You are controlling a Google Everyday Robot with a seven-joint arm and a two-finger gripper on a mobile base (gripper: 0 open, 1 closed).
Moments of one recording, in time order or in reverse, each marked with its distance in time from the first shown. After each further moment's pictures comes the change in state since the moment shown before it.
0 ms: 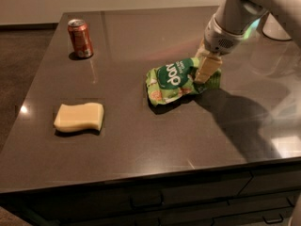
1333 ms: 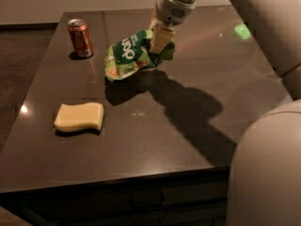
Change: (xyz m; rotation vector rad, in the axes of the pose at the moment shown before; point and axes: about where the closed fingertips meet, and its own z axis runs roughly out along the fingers) arm -0.147 -0.038 -0.017 0.062 -0.141 -0.234
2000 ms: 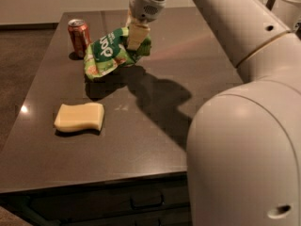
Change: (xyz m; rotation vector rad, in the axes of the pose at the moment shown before) arm -0.054 -0.027 0.033 -0.020 -0.032 -0.082
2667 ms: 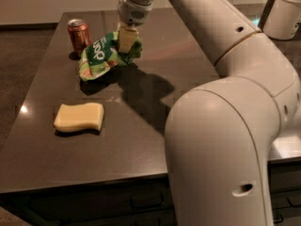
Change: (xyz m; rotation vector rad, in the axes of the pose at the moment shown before) arm -0.017 -0.015 0.036 -0.020 0.028 -0.007
